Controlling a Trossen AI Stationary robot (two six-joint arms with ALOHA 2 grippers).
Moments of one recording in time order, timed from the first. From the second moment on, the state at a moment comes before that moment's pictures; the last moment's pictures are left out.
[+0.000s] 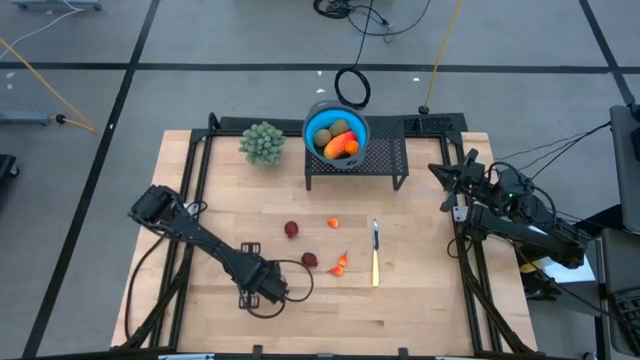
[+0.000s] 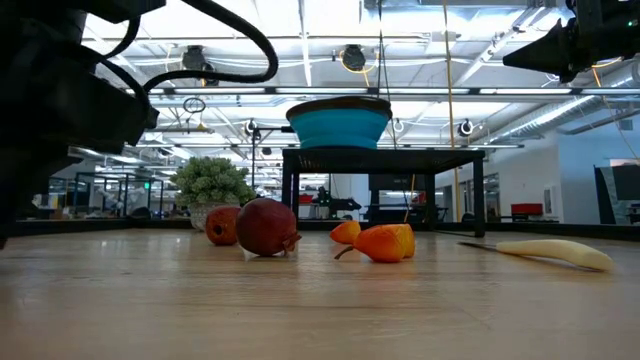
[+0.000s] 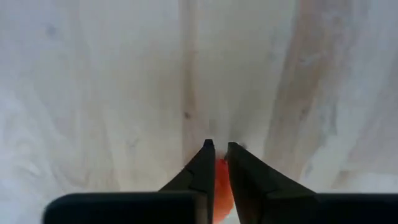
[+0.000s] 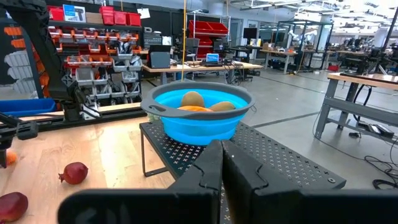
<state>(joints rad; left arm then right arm) -0.53 1.85 1.15 -1.04 0.07 -0.59 -0.38 0.04 0.40 -0.34 0.13 -0.04</state>
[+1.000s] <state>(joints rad) -0.48 1.54 1.15 -1.11 0.07 -0.86 -0.38 0.04 0.40 -0.34 0.13 -0.04</state>
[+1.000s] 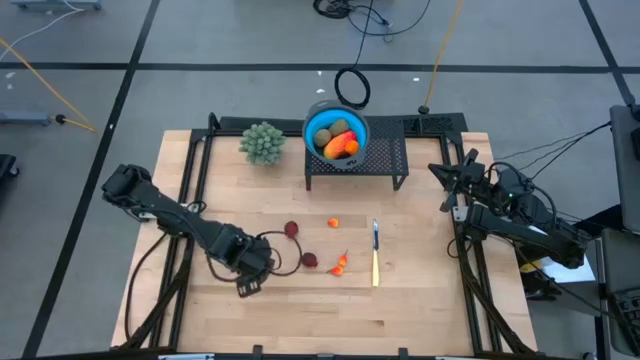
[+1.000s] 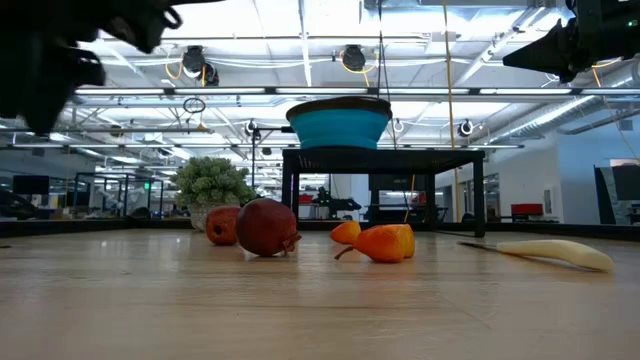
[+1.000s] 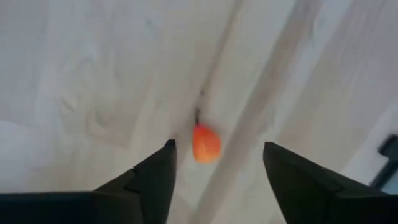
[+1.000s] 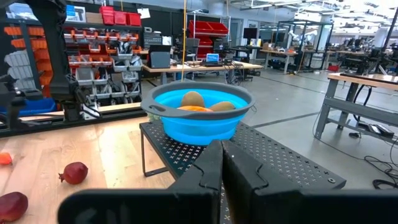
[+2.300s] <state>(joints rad) -0.66 1.54 0.82 -0.73 -0.02 -1.16 -0.38 0.04 0.40 -0.34 0.13 -0.04</state>
